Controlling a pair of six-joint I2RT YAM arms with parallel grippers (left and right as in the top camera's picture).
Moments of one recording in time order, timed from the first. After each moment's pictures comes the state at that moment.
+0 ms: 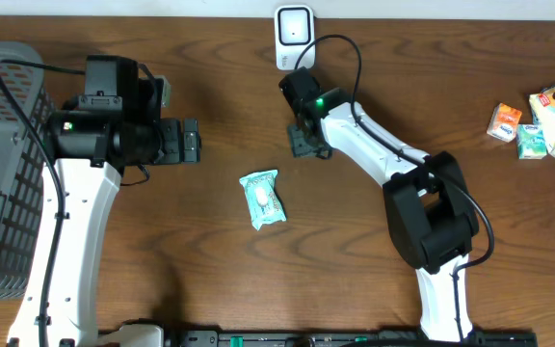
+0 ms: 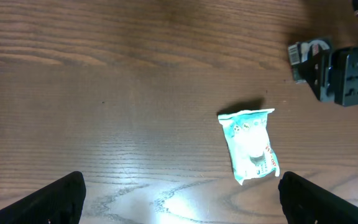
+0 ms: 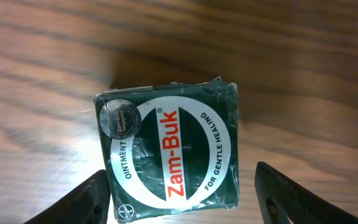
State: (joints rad) left arm -0.04 1.43 1.45 -1.16 0.16 -0.09; right arm 0.53 2.19 1.67 -0.82 0.19 0.33
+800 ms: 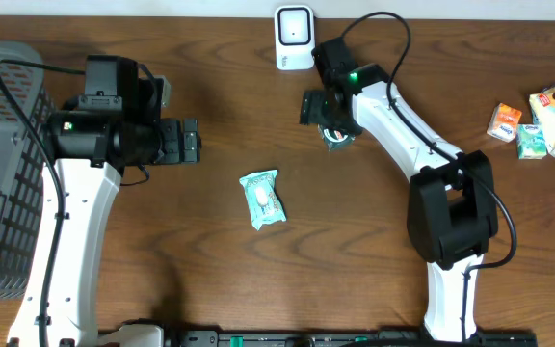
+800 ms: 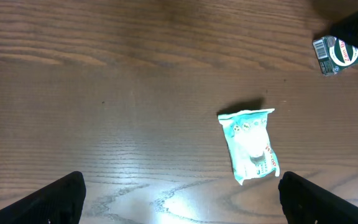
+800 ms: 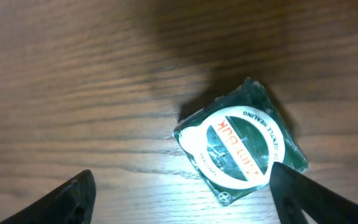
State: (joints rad) left arm -0.04 1.43 1.45 -1.16 0.16 -0.09; right arm 0.41 2.16 1.76 -0.85 0.01 0.65
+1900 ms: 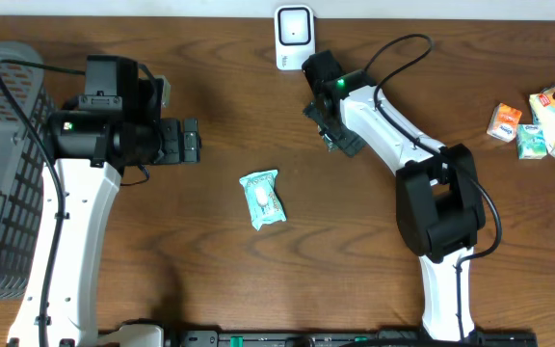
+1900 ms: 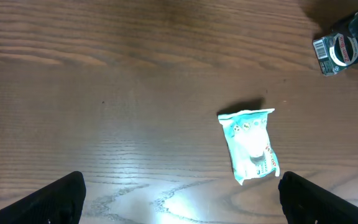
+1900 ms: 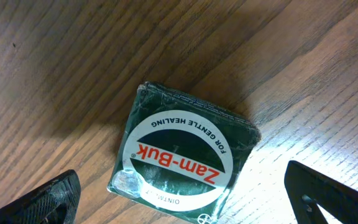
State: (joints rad) left arm -0.04 1.43 1.45 -1.16 0.16 -0.09; right arm 0.43 2.22 1.76 -0.90 0.21 1.25
